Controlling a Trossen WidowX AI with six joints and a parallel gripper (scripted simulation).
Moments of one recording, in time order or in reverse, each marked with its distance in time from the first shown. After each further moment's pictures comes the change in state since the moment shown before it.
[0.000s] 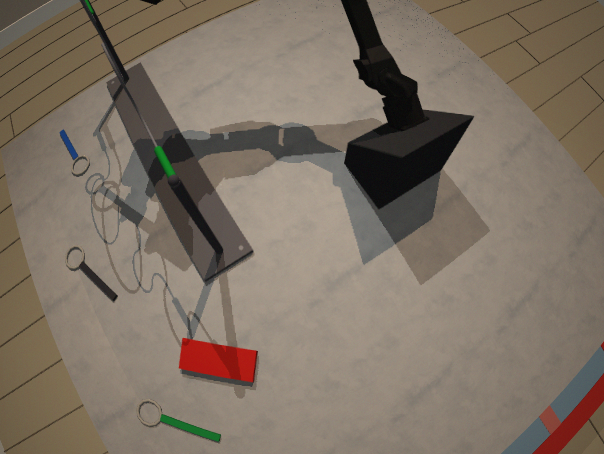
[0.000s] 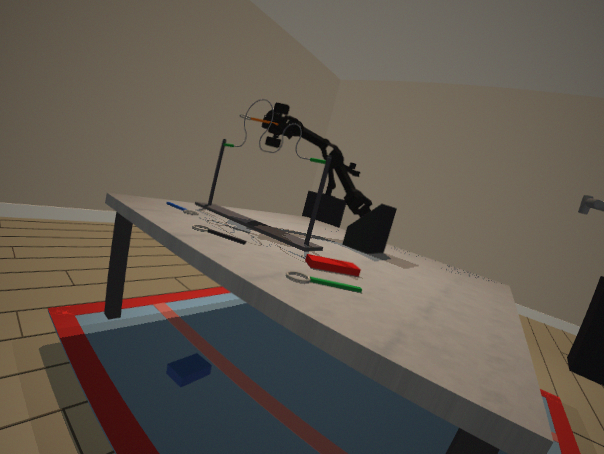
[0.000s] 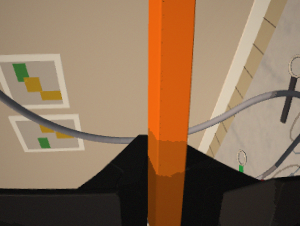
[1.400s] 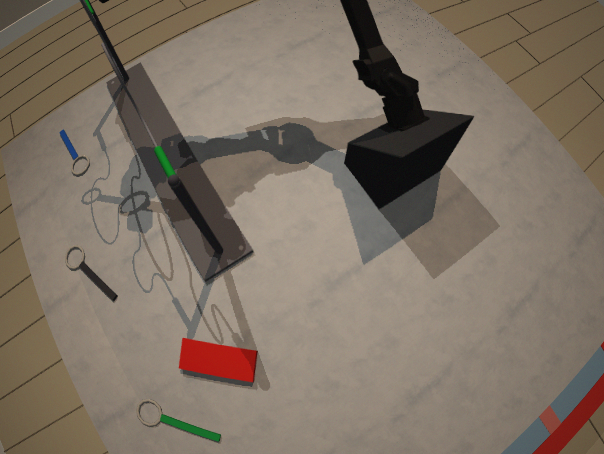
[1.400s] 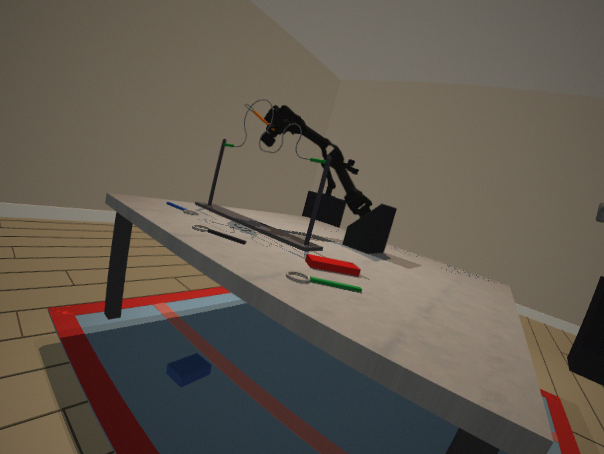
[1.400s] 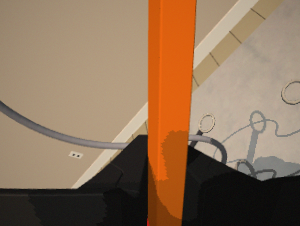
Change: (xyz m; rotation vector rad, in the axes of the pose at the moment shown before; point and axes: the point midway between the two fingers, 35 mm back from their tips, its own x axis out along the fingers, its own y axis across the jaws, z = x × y) arm 0.001 -0.018 0.006 -0.482 -0.050 -0.260
